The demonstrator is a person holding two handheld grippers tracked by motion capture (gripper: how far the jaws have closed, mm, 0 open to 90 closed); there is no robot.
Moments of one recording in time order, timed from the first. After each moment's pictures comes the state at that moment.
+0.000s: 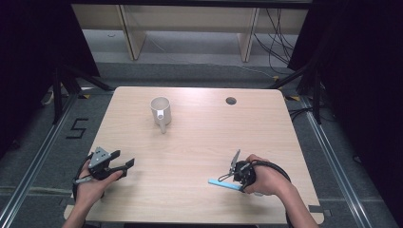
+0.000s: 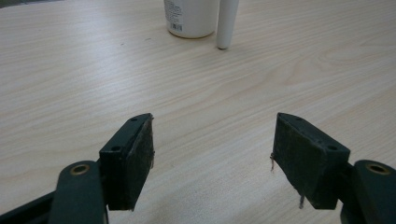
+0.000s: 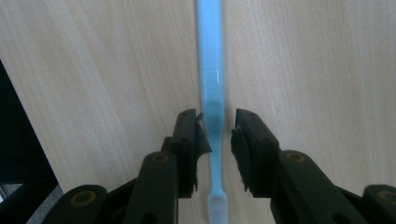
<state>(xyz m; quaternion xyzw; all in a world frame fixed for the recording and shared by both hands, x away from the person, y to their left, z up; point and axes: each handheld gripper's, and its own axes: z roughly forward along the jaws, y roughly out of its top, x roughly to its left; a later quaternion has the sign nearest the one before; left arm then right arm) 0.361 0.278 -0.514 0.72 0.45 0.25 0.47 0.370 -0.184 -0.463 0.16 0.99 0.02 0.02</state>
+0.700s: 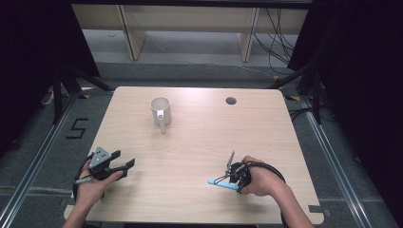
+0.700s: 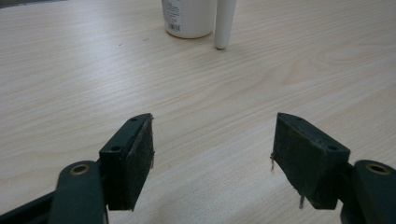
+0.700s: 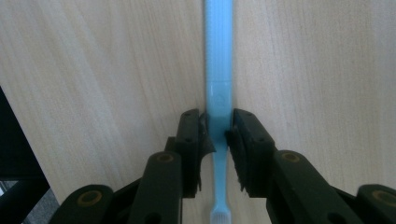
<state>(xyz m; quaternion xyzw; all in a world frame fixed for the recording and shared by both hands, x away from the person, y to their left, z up) 0.361 0.277 -0.514 0.72 0.45 0.24 0.47 0.372 -0.175 -0.472 0.15 0.99 0.01 0.01</state>
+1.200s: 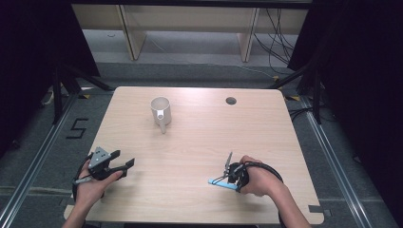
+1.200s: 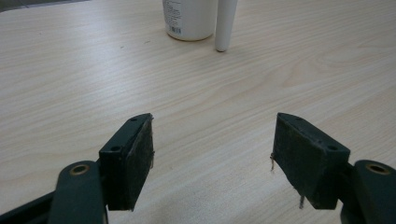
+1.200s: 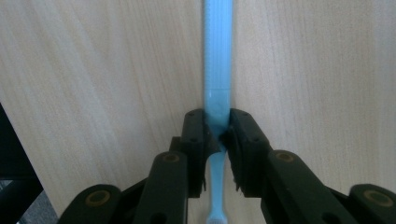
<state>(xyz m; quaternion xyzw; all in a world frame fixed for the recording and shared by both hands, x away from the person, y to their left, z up) 0.360 0.277 -0.511 0.72 0.45 0.25 0.47 0.374 -0.170 -0.474 0.13 0.99 0.00 0.02</state>
